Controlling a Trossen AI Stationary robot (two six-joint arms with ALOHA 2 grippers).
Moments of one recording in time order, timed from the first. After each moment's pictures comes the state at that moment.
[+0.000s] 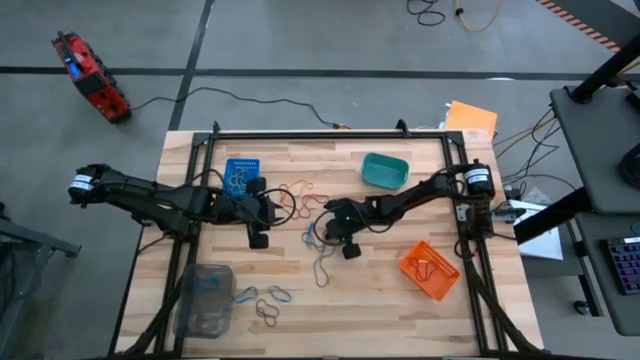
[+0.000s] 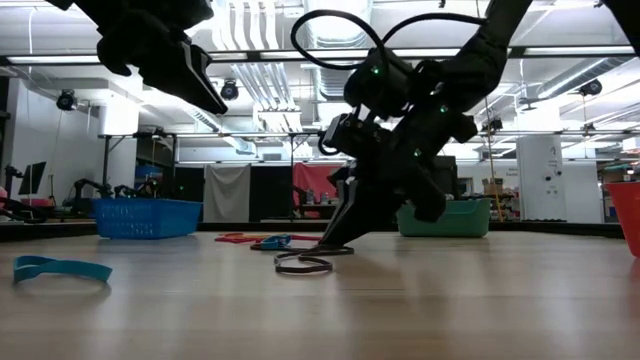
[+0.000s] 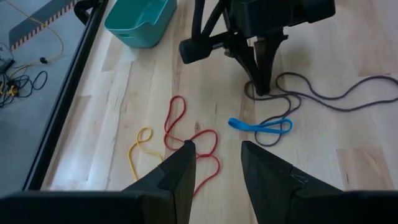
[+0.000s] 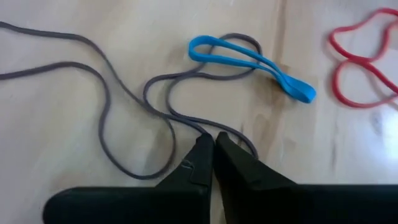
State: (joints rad) left arm -0.15 1.11 0.77 -0.41 -0.36 0.07; right arm -0.05 1.97 0.96 0.17 -0.15 -0.34
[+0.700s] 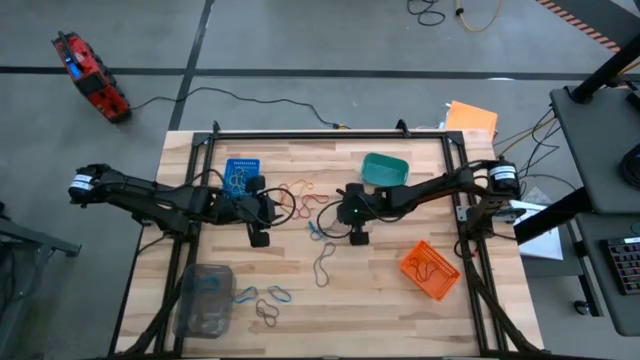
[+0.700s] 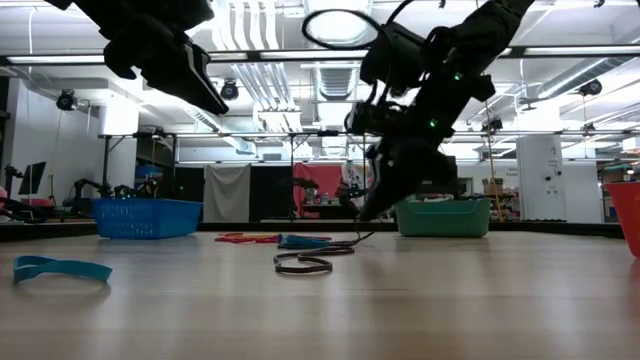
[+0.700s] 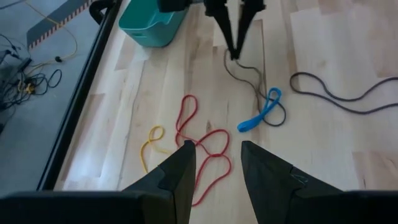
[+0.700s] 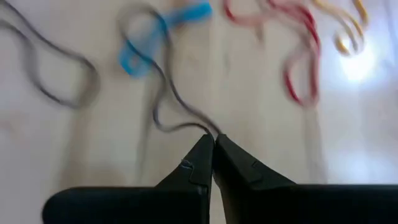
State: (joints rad) left arm -0.15 1.11 0.76 -0.41 -0.41 0.07; right arm -0.06 1.77 0.96 -0.12 0.06 -0.21
